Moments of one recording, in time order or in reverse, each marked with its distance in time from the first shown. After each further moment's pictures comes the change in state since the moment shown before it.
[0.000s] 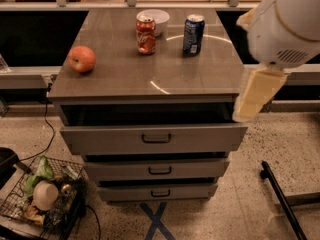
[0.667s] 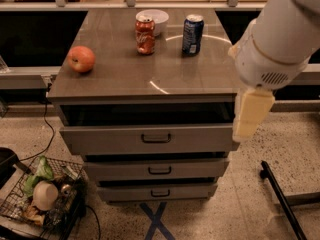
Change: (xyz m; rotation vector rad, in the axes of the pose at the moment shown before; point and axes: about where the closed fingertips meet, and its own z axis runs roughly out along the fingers) arm 0.009 0.030 0.043 -0.151 0.069 -0.035
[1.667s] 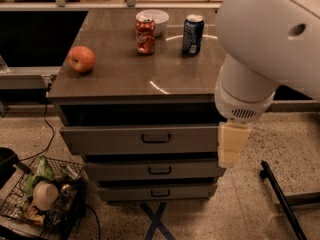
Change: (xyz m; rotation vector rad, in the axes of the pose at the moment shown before) arm 0.000 0.041 0.056 -0.073 0.128 0.055
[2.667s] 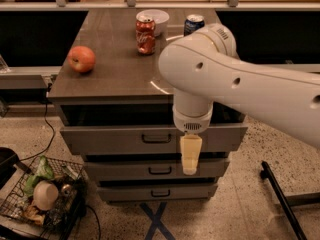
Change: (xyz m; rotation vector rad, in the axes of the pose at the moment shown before) arm -0.067 0.006 0.111 -0.176 0.012 -0.082
